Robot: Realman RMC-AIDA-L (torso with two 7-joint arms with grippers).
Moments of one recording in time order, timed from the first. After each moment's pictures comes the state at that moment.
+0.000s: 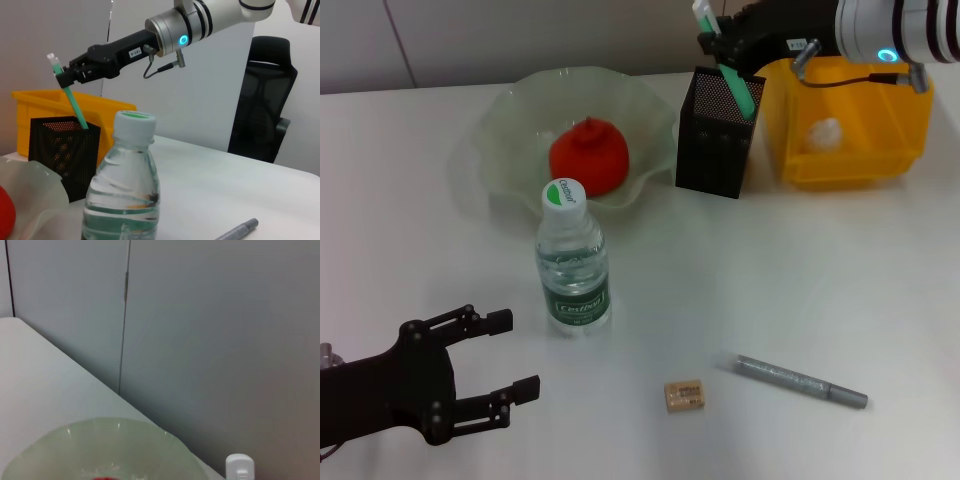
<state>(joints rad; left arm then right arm) -0.27 -2.06 0.92 0.64 1.77 1.69 -1.09 0.66 2.08 -1.14 -1.09 -2.20 -0.94 1.98</state>
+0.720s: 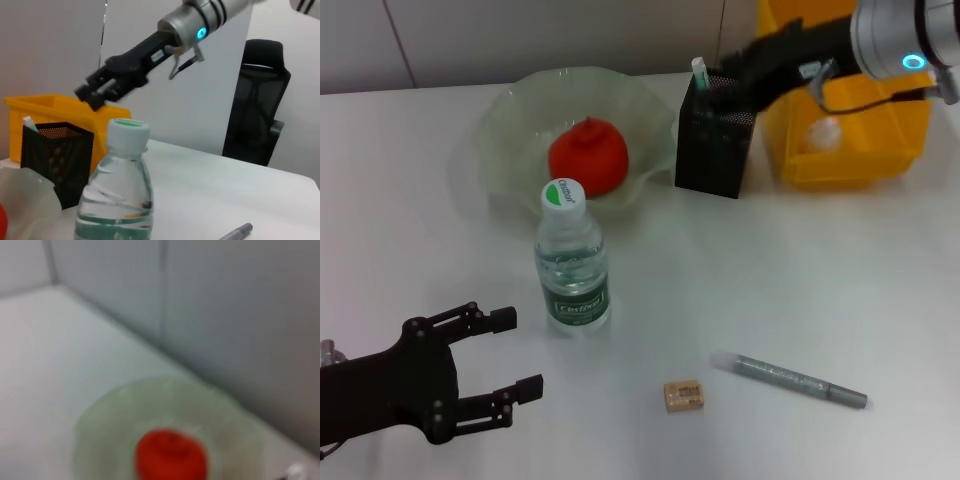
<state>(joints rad) -0.28 -2.06 0.92 0.63 1.77 1.71 -1.09 0.67 2.07 -1.14 -1.30 -2.37 -1.31 2.22</state>
